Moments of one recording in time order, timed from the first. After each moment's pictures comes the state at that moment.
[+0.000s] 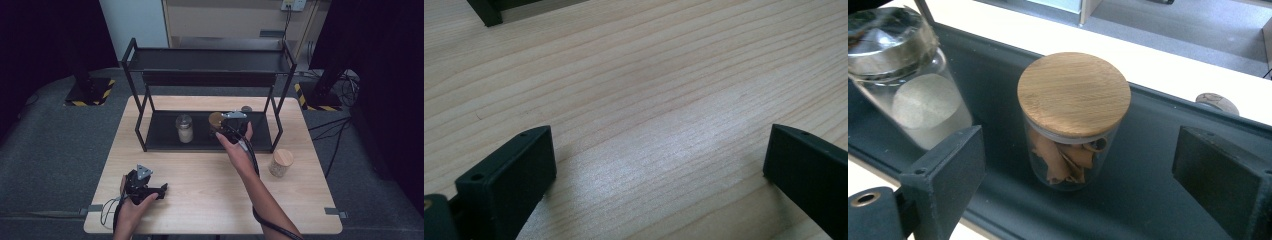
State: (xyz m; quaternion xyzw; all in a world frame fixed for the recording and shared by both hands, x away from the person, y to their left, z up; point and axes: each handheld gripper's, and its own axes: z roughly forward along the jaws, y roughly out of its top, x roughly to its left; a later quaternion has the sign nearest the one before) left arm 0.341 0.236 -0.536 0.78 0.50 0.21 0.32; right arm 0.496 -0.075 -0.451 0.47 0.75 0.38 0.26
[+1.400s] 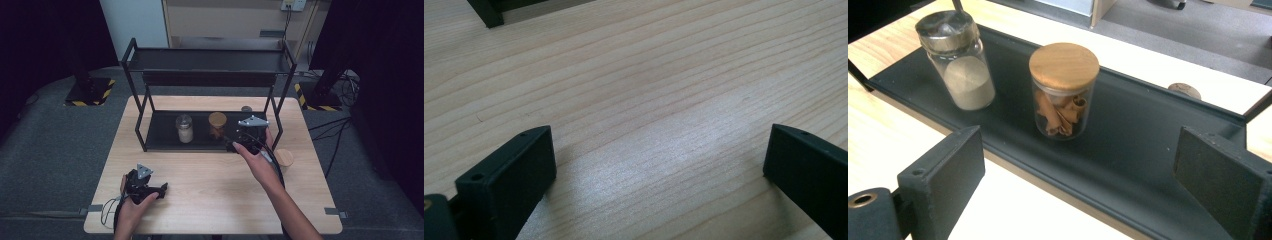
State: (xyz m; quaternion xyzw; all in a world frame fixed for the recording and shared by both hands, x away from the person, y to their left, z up) left arm 0.343 0.235 -0.536 0.78 0.51 0.21 0.31; right arm 0.438 -0.125 -0.411 0.45 0.77 0.39 0.24
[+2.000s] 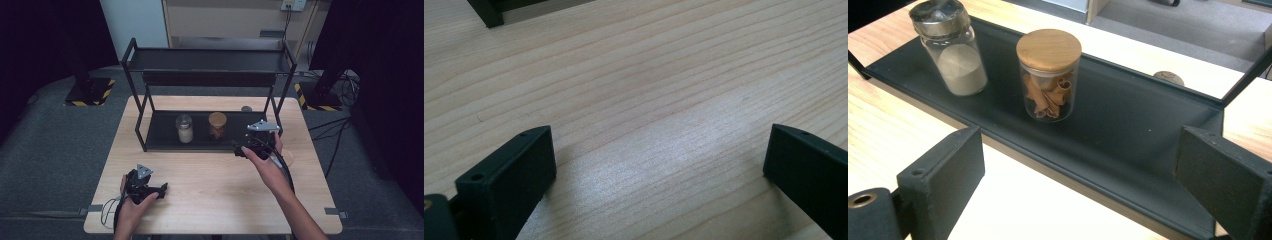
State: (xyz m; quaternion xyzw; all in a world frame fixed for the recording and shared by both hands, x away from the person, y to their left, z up) left arm 0.343 0.235 -0.536 0.78 0.51 0.21 0.32; right arm 0.423 -0.148 -0.409 0.45 0.77 0.39 0.25
